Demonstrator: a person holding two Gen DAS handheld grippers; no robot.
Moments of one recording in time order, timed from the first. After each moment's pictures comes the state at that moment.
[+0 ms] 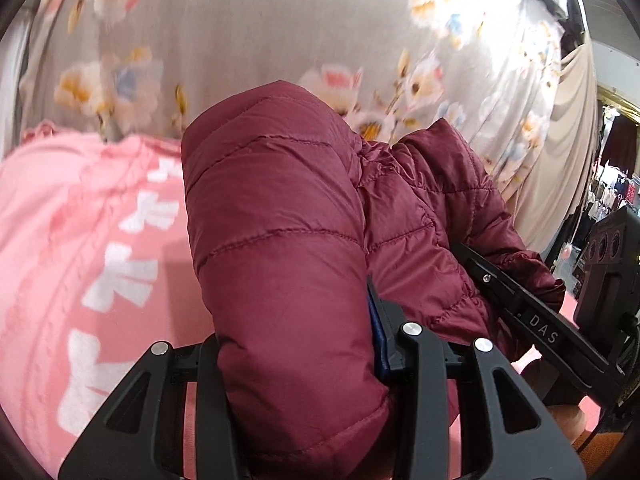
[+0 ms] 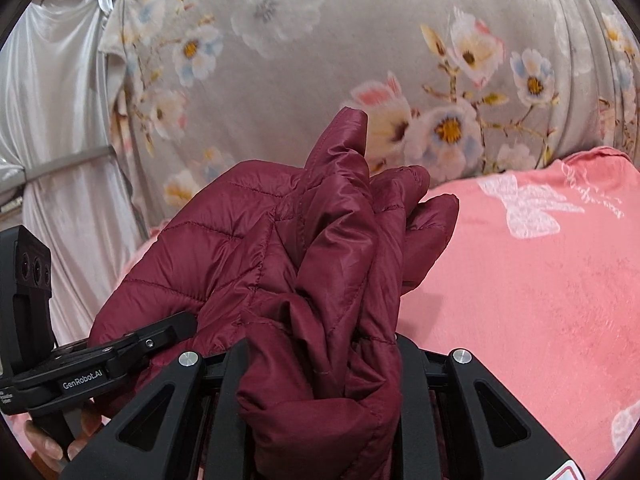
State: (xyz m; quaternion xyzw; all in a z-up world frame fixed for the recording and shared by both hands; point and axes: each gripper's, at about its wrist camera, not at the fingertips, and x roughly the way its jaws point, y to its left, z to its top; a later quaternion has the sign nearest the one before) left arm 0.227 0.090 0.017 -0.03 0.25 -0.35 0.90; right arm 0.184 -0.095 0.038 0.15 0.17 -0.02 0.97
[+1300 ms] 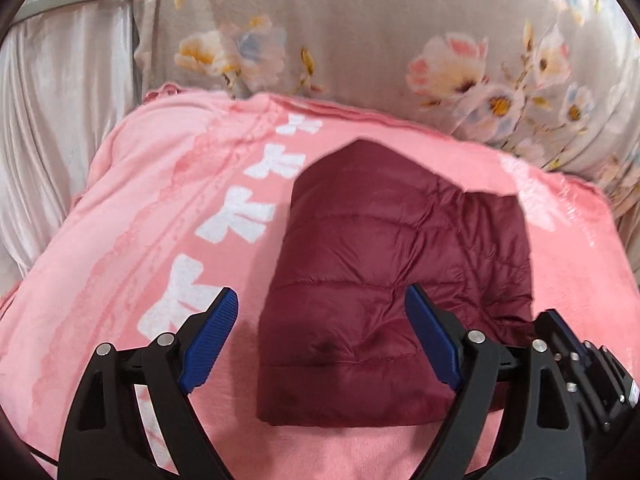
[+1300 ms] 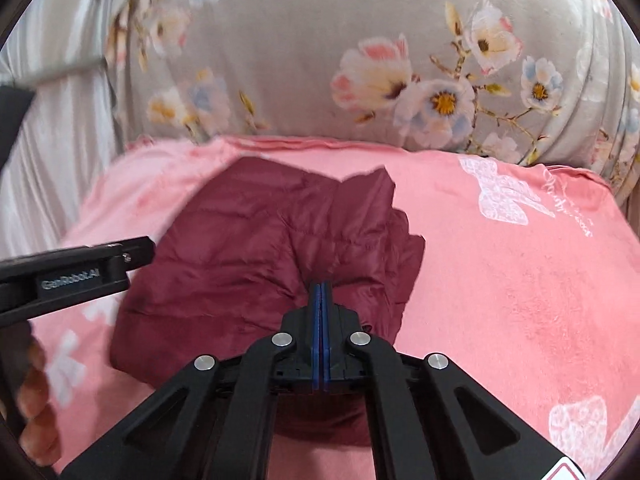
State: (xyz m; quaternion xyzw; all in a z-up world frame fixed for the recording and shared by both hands) left arm 0.212 0.075 0.032 0.00 0.35 -0.07 0.93; right arm 0.171 -0.075 0.033 0.03 0.29 -0.08 0.95
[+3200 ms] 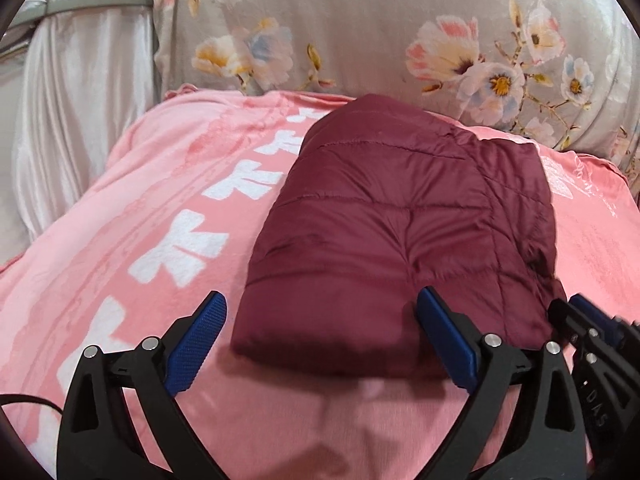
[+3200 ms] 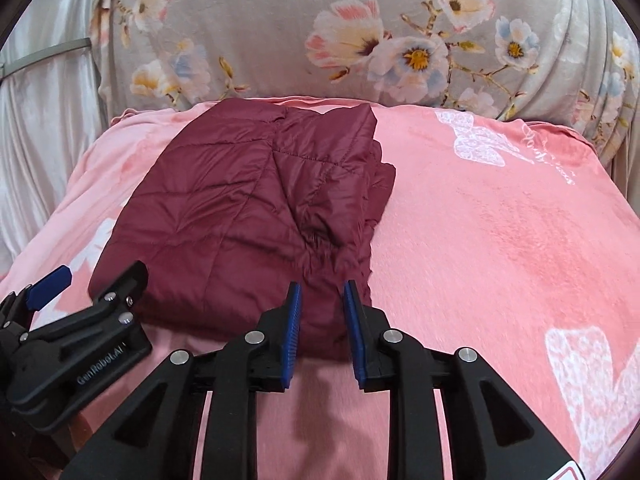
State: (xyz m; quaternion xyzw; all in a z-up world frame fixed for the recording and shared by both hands) left arm 0.149 0.060 -0.029 0.03 0.29 -0.04 0.96; right arm 0.113 -0.087 0.004 0.06 0.32 -0.09 0.94
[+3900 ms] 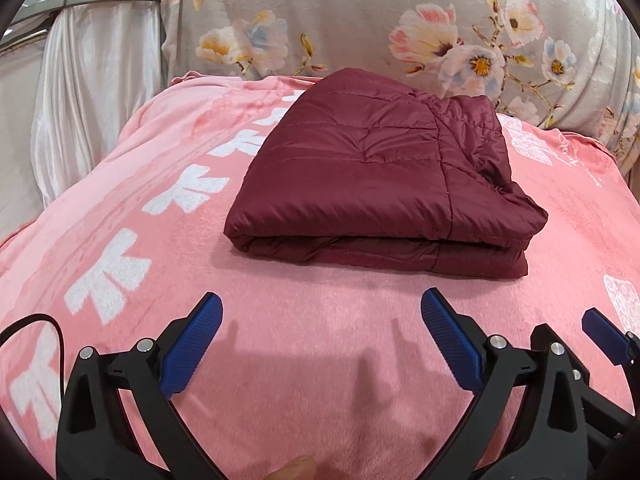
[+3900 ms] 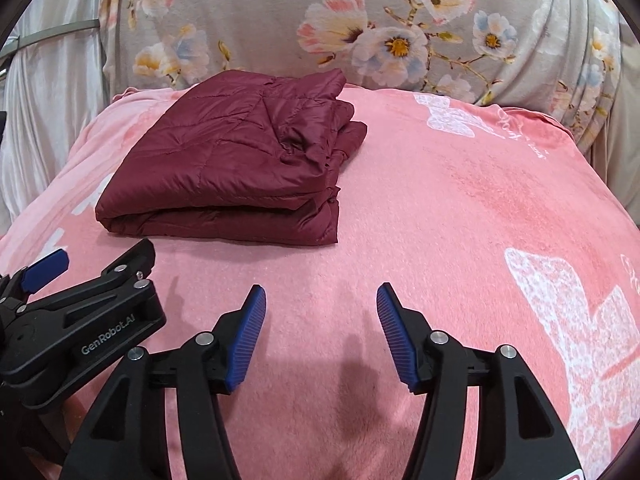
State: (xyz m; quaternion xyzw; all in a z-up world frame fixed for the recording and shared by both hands) left arm 0.079 0.045 -0.050 0.02 0.31 -0.04 0.95; right arm 0.041 -0.085 -0.025 0.05 0.33 -0.11 0.94
